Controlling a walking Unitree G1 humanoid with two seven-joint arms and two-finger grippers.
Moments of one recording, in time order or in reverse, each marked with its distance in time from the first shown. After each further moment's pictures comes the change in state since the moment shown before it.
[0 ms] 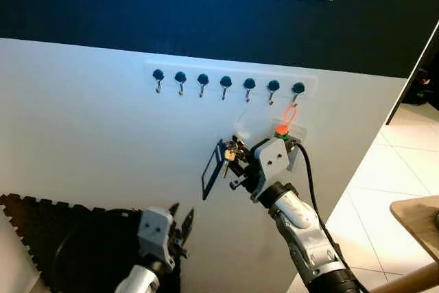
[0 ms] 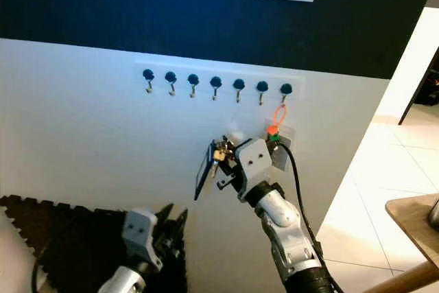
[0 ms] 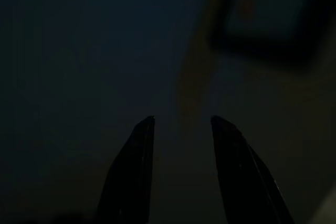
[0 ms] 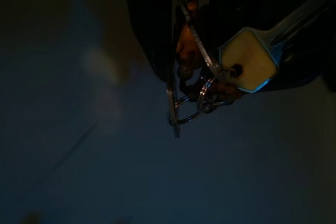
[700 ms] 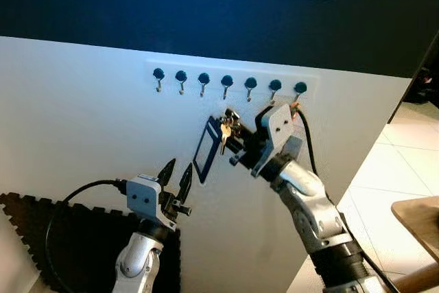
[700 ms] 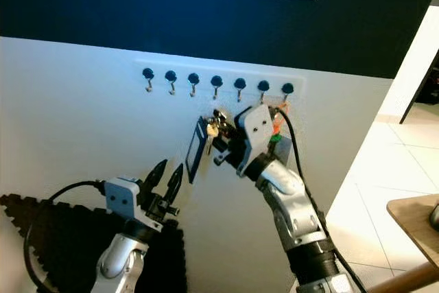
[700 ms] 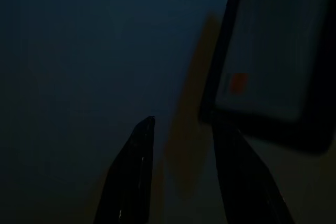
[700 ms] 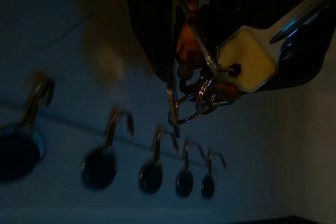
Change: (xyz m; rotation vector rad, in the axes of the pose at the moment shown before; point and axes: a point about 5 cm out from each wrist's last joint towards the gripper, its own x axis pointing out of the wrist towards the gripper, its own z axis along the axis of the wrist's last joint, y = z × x) left arm 0.028 -0.004 0.053 -0.010 -0.256 -0.012; right arm 0.026 -0.017 0.057 0.047 -0.109 0.116
